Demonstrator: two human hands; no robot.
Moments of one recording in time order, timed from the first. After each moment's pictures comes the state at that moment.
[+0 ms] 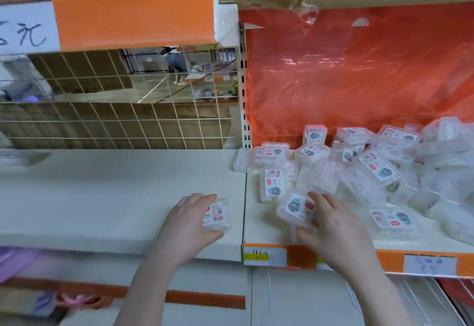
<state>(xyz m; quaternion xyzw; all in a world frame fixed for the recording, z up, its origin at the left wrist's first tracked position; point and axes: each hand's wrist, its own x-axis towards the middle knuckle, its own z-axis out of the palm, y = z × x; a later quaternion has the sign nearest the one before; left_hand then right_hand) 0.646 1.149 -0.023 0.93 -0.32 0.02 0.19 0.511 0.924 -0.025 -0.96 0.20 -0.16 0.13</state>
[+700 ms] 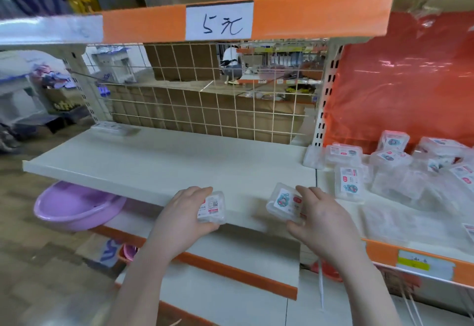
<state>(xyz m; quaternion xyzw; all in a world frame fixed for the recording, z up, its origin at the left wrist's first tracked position) 0.628 1.305 -0.005 0.95 -0.22 0.06 0.20 0.555 1.059 -0.010 -0.98 0.06 -0.14 0.14</state>
